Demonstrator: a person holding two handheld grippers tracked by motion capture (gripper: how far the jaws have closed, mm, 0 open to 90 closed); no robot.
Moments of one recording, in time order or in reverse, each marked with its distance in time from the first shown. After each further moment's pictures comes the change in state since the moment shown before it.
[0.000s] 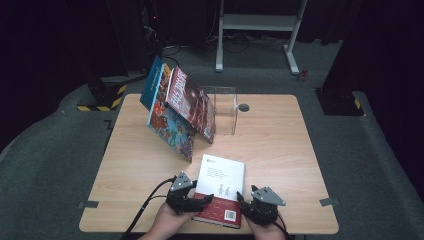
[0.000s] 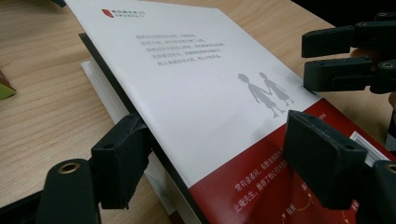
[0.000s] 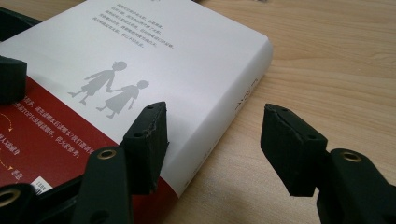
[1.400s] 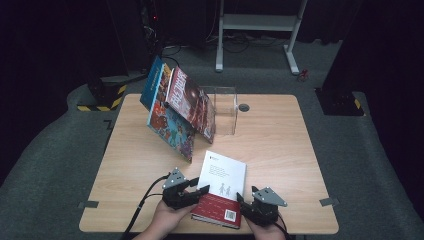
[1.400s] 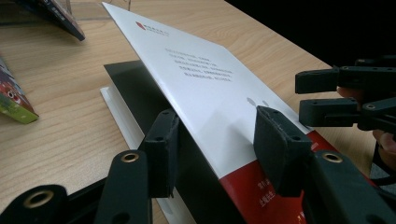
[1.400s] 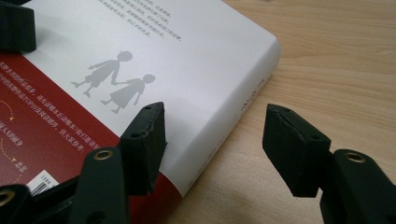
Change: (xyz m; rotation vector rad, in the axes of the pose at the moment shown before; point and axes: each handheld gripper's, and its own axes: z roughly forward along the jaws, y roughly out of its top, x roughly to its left) left arm 0.007 0.006 -0.011 -0.107 -0.015 -0.039; right arm -0.001 -0.001 -0.002 -0.004 0.021 0.019
